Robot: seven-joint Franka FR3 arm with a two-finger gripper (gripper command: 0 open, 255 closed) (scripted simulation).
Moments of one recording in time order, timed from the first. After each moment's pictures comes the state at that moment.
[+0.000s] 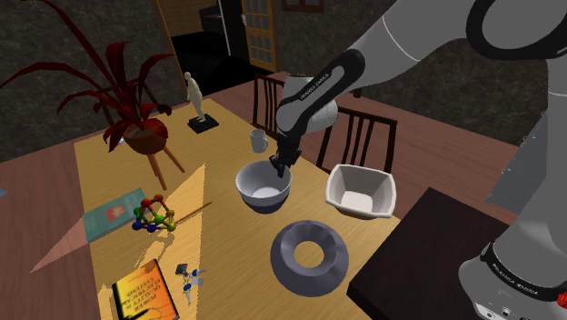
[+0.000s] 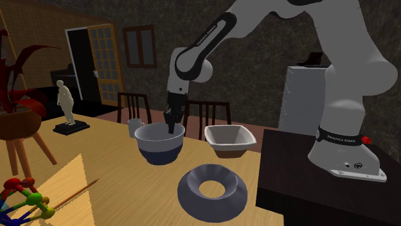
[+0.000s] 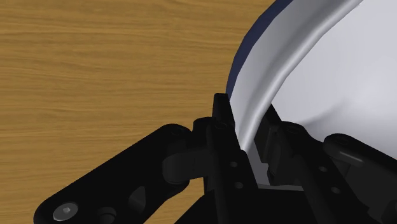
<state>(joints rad) 0.07 0.45 0.12 -1.97 0.26 2.51 -0.02</state>
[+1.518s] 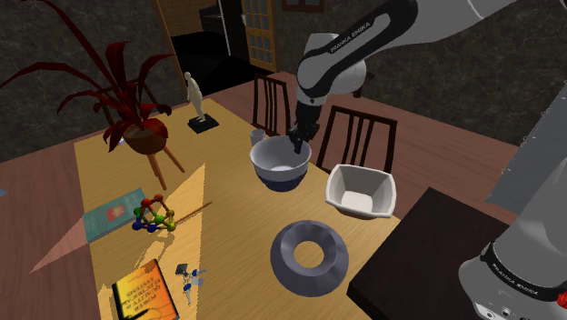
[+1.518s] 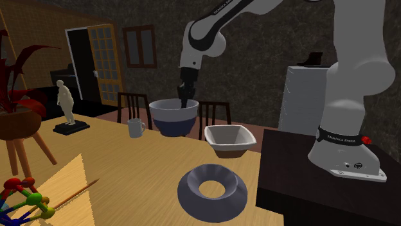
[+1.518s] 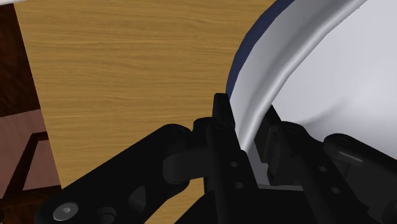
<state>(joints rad) 0.01 0.17 0.09 -2.09 0.27 2.34 -0.08</state>
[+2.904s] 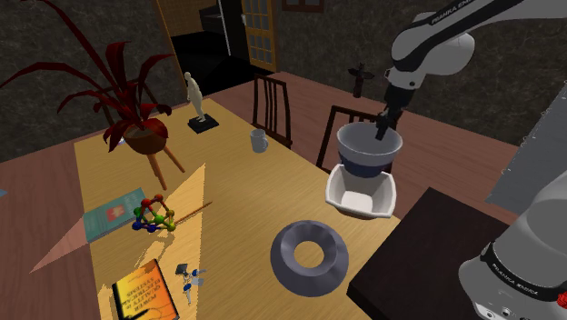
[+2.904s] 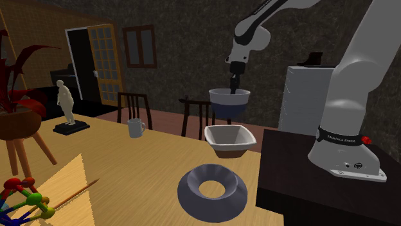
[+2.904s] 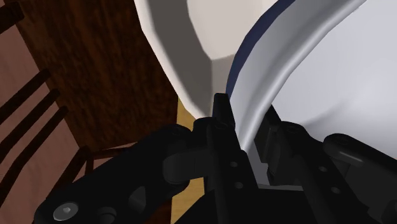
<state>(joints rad) -0.24 -0.24 -0.15 -2.50 0.24 2.23 -0.53</state>
